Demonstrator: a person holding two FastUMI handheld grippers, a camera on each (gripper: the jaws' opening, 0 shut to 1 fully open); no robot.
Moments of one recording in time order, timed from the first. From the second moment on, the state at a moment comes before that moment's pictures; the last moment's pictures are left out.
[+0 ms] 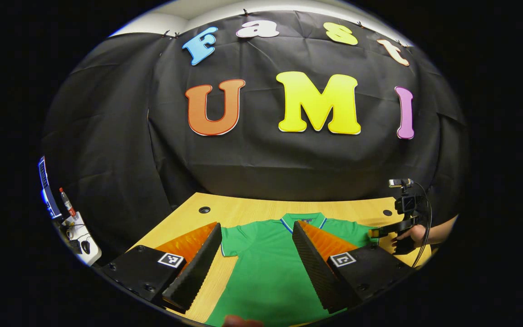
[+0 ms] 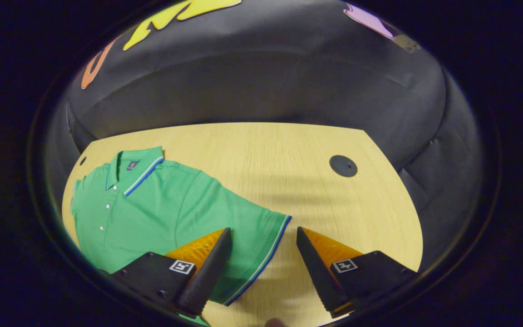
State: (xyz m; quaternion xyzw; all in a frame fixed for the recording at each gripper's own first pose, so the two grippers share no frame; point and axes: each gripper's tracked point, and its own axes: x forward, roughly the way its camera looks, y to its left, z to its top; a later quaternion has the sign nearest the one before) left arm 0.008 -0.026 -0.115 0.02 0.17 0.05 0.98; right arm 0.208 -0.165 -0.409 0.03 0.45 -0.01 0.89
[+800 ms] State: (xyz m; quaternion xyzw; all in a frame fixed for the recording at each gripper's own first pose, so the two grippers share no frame) left arm -0.002 0.006 -0.120 0.01 0.17 0.08 0.98; right arm 0.222 -0.145 -0.384 0.04 0.42 -0.01 0.91
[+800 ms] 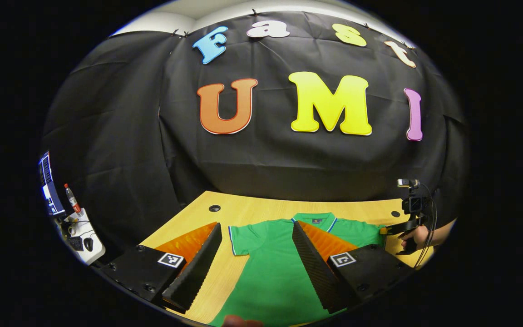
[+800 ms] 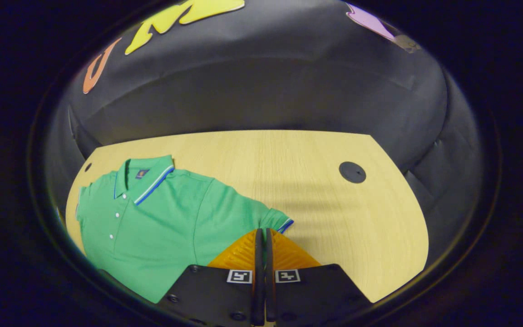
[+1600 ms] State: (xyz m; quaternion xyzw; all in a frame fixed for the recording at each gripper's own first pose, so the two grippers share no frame) left arm -0.039 0.092 -0.134 -0.03 0.16 0.15 0.97; right arm 0.237 -0.026 -0.309 -0.06 0.39 0.03 0.92
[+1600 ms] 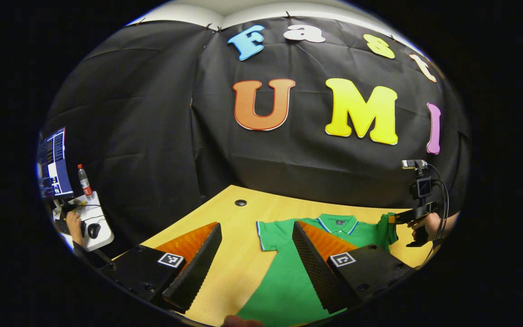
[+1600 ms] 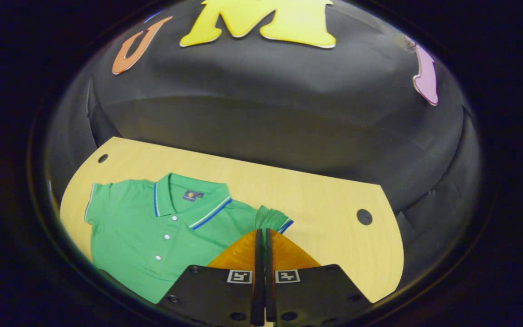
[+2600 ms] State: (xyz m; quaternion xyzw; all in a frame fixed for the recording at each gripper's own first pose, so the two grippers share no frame) left arm -0.020 0.128 -0.153 -0.05 0.19 0.08 0.98; right arm 0.146 0.010 -0.184 -0.05 0.28 0.05 0.96
